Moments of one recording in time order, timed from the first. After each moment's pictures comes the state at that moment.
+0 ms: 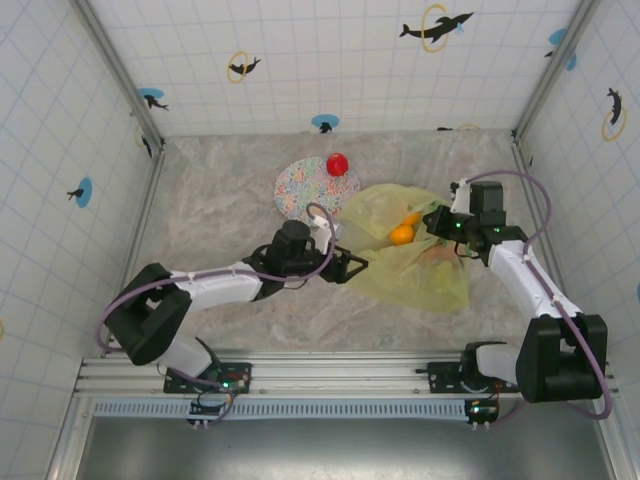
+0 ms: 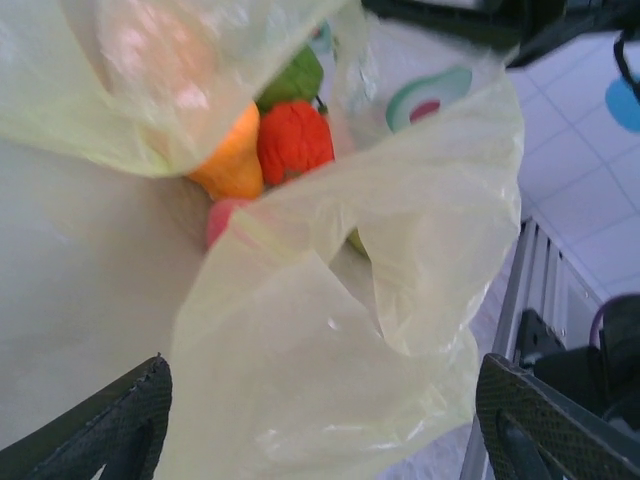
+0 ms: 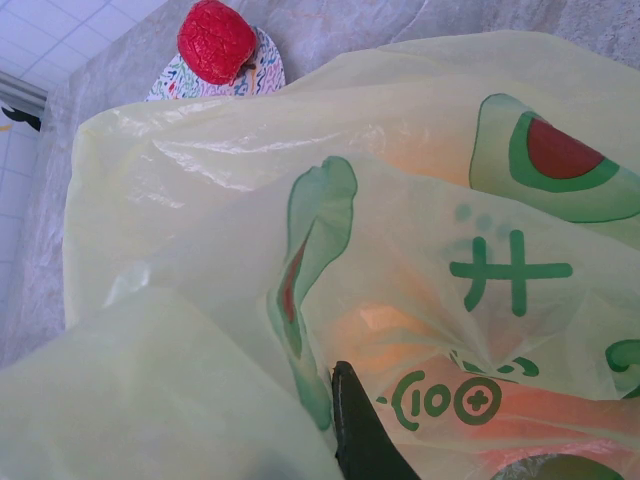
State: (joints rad) left arm -0.83 1.52 0.69 0.37 0.49 -0.46; right arm 0.09 1.23 0.80 -0.34 -0.45 0.41
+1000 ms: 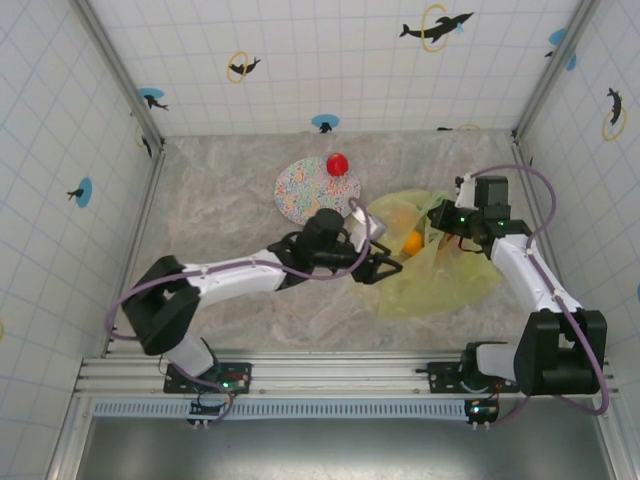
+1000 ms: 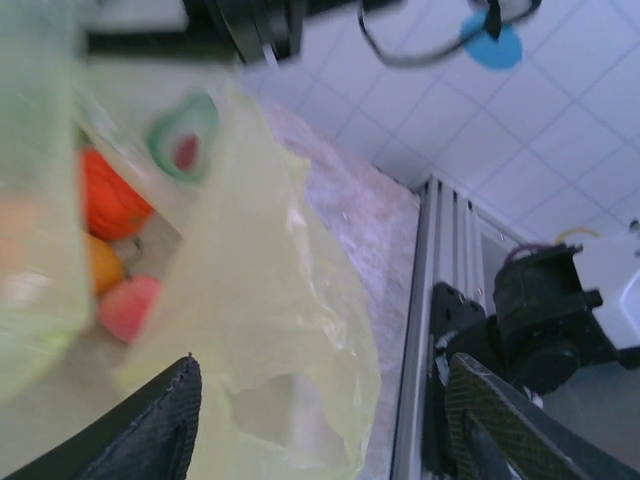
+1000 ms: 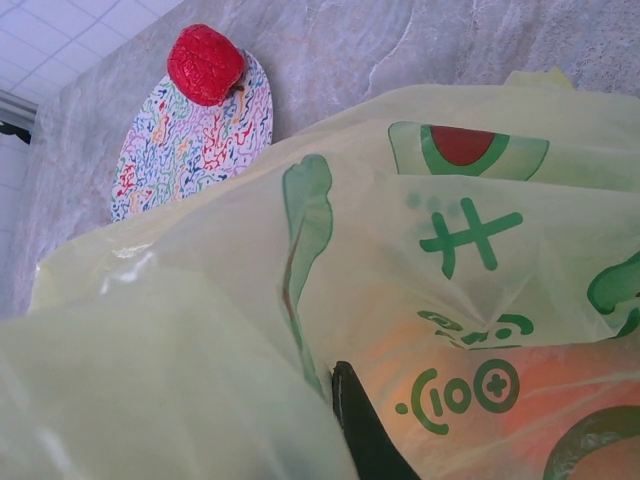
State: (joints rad) left arm -0.94 1.58 0.96 0.24 0.56 -0.31; right arm 0.06 1.26 0.85 -0.37 -0.45 0.38
